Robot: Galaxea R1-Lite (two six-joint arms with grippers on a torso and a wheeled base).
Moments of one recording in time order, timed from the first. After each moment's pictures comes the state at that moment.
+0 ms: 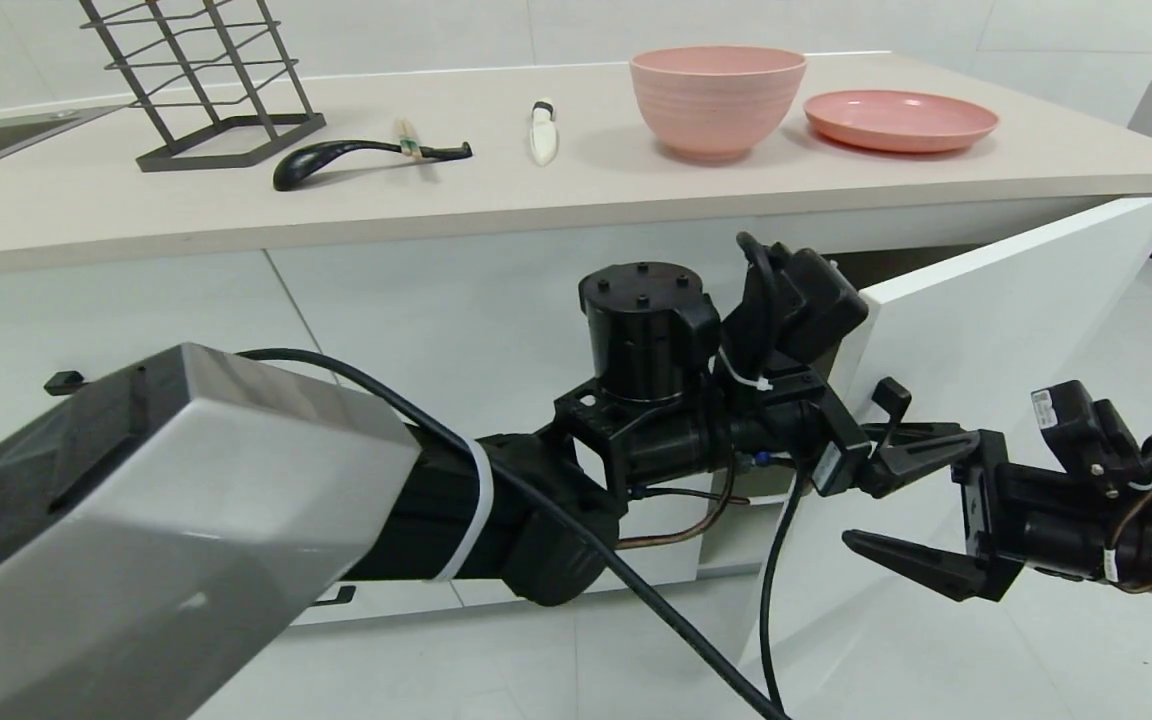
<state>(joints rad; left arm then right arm) -0.88 2.18 -1.41 -0.88 -0.52 0.21 0.15 1.75 -0.35 -1.36 0.93 -0.26</state>
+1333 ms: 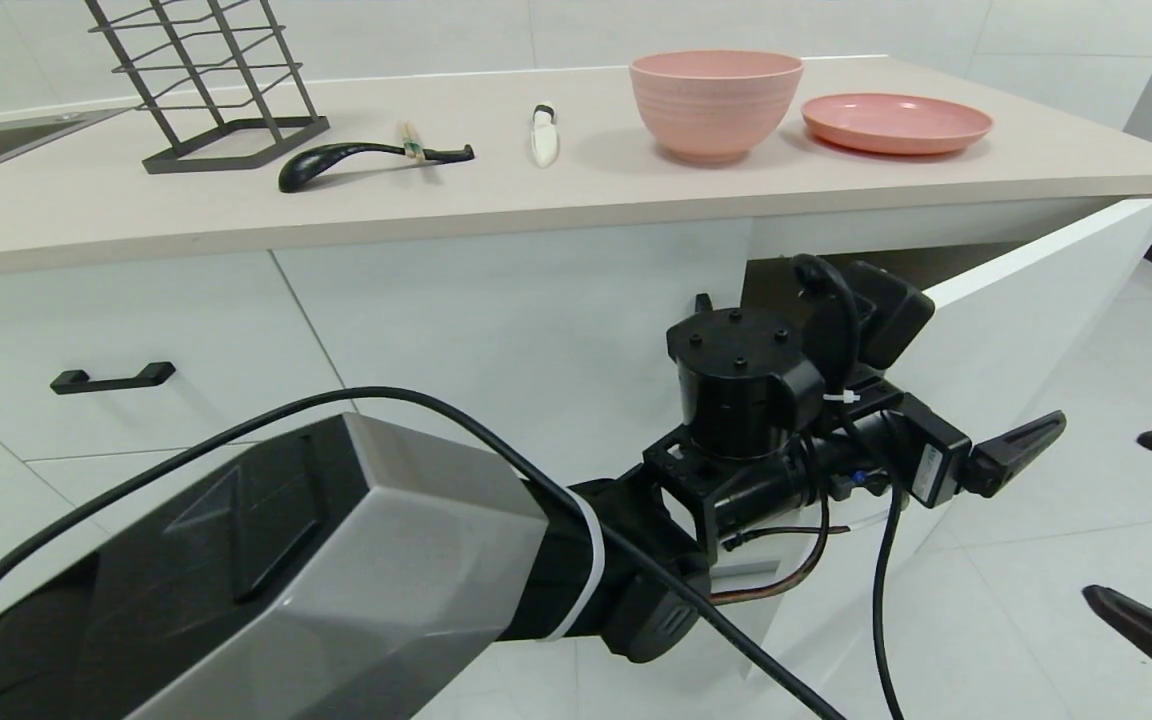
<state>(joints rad) -0.97 2.30 -1.52 -0.97 -0.28 -0.02 -0.09 1.10 -0.01 -1.35 0.88 -0.27</state>
